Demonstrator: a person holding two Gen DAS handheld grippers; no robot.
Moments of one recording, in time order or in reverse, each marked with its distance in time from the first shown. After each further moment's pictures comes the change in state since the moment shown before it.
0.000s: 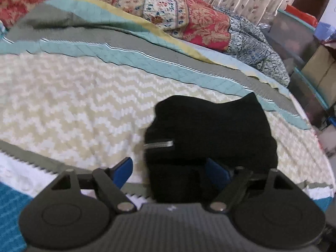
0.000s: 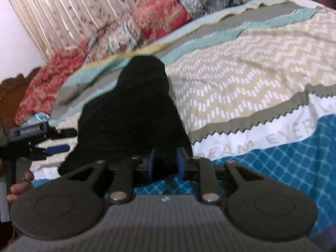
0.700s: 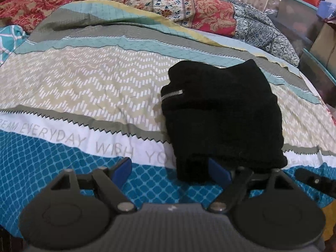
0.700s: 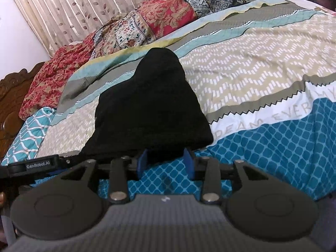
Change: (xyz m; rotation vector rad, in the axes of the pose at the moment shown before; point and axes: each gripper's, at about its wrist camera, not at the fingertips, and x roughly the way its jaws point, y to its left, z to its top) left arm -0.044 -0.013 -0.059 0.049 0.028 0.125; right arm -0.001 0.033 -0.007 0.004 0.030 -0.012
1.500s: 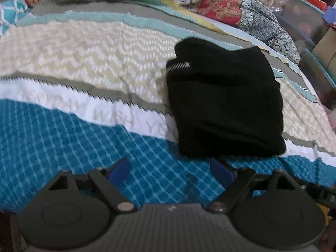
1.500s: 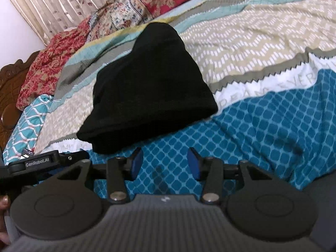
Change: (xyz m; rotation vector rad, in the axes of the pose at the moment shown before) left arm 0.008 0.016 -0.023 -0.079 0.089 -0.076; right arm 0.016 0.008 -0.017 0.036 0.108 -0.022
